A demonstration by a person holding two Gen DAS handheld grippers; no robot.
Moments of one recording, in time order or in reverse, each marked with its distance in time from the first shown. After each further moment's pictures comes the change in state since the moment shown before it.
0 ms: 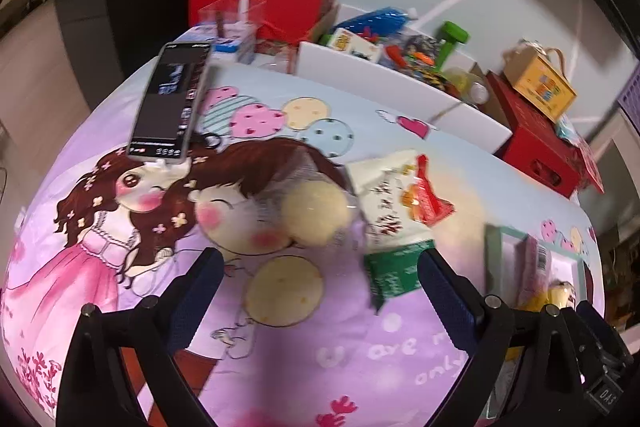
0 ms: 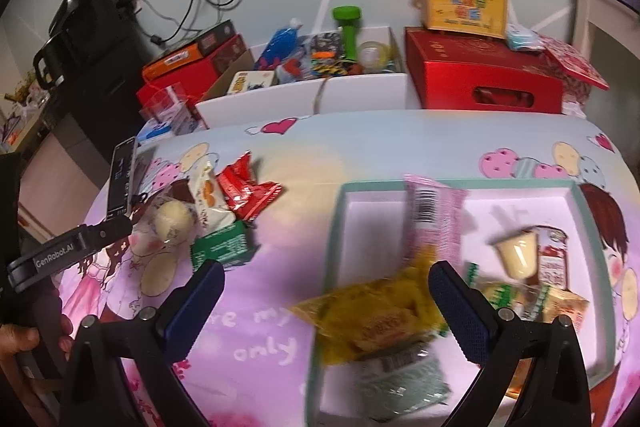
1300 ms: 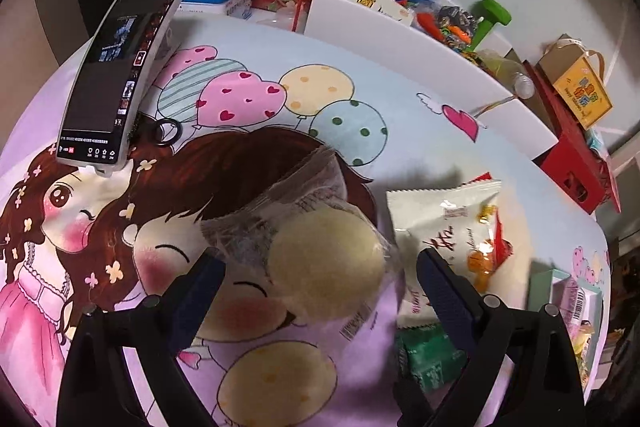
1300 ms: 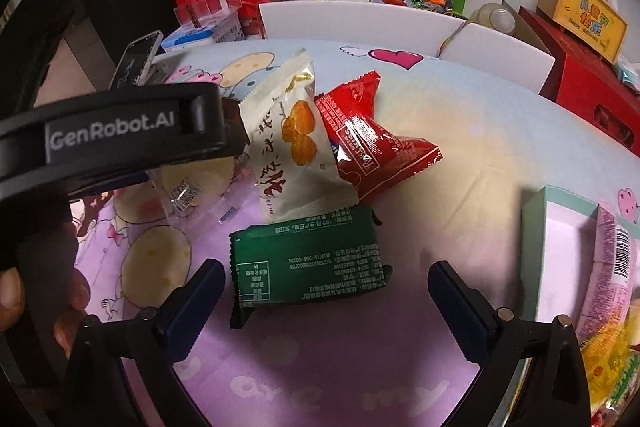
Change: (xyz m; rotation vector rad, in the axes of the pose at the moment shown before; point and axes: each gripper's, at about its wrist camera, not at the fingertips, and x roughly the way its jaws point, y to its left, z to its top) left arm 0.104 0.013 0.034 -0.054 0.129 -0.017; right arm 0.136 0.104 -0.006 -0.229 0.172 0.038
